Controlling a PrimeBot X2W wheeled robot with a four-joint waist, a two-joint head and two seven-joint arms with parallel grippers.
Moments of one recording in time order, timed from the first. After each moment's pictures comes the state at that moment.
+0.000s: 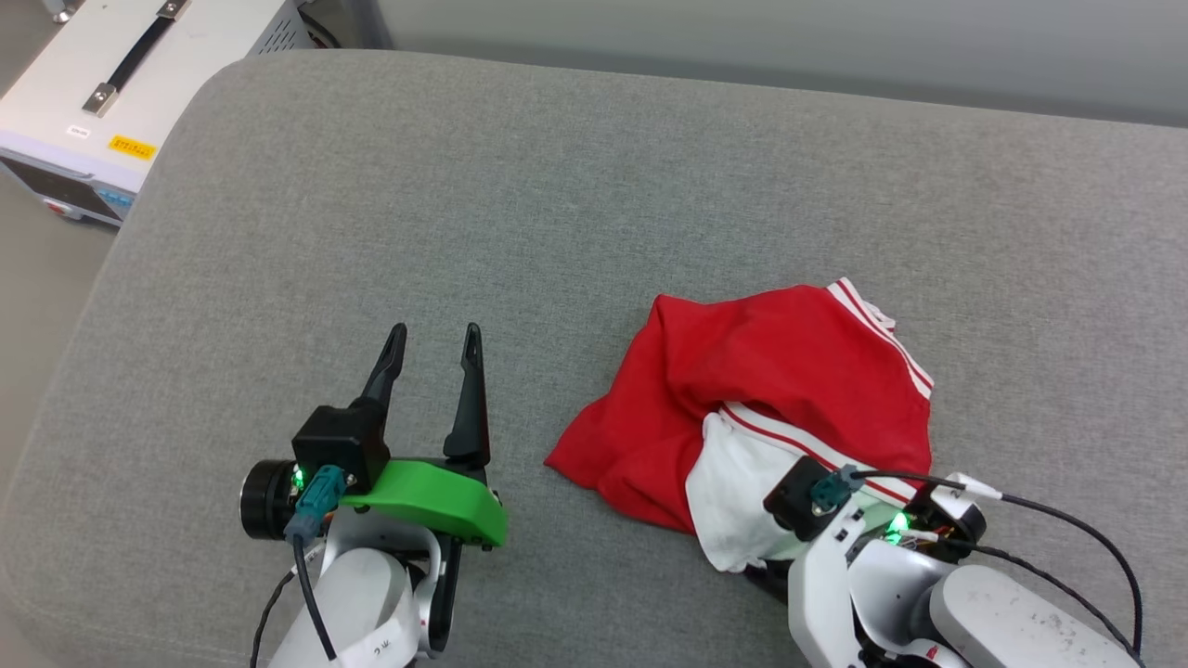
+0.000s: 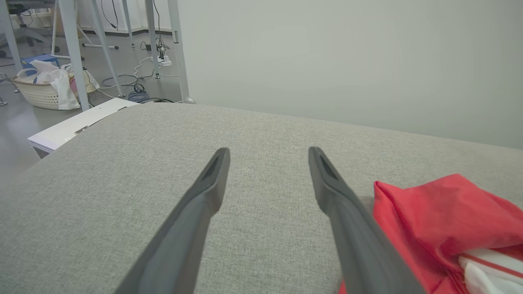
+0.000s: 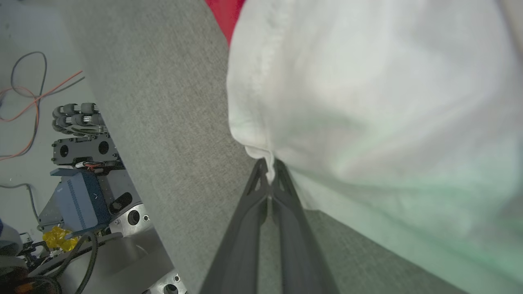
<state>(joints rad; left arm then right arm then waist) -0.23 0.14 -0.31 0.17 -0.35 0.14 -0.26 -0.36 -0.45 0.84 0.11 0.60 0.13 0.56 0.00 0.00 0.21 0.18</state>
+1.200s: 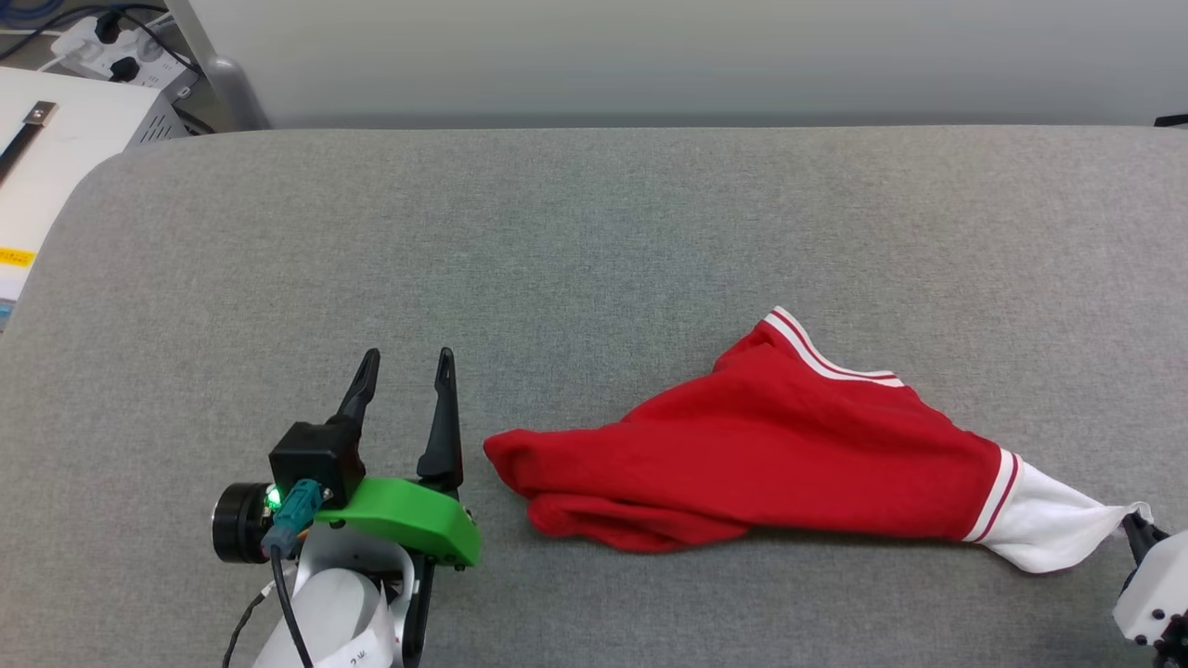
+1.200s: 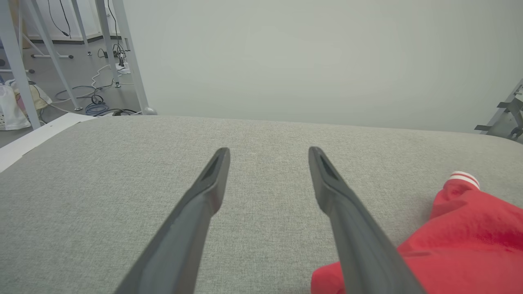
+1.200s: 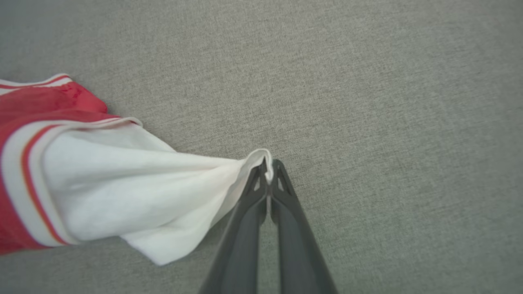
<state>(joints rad) -0.18 0.19 -0.29 0.15 -0.35 0.15 -0.22 -0.05 -0.26 -0.27 0.26 0.39 0.13 0.38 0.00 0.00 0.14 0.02</state>
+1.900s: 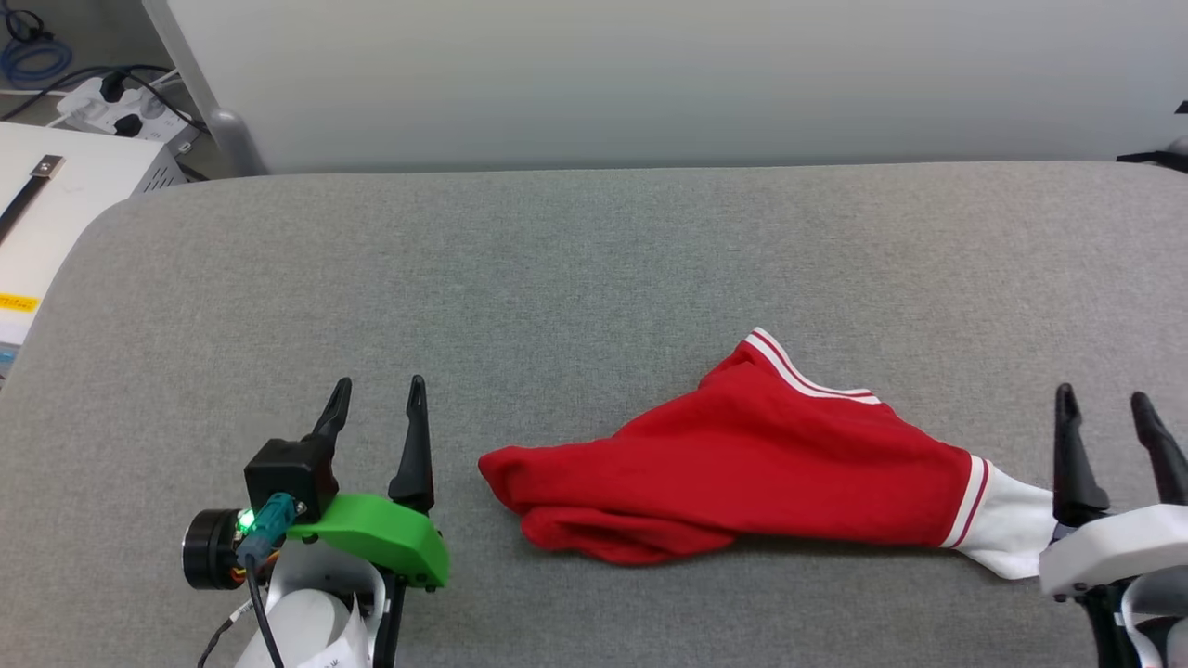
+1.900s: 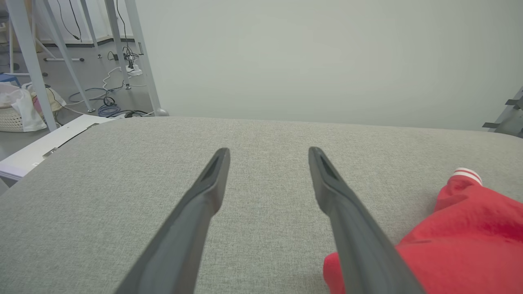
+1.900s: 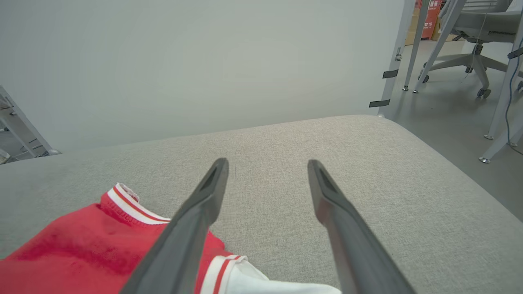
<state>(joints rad) -0.14 0.23 -0.28 0.14 -0.37 0.17 -0.18 -0.03 -0.10 -0.22 0.03 0.22 0.13 -0.06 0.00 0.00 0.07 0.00</state>
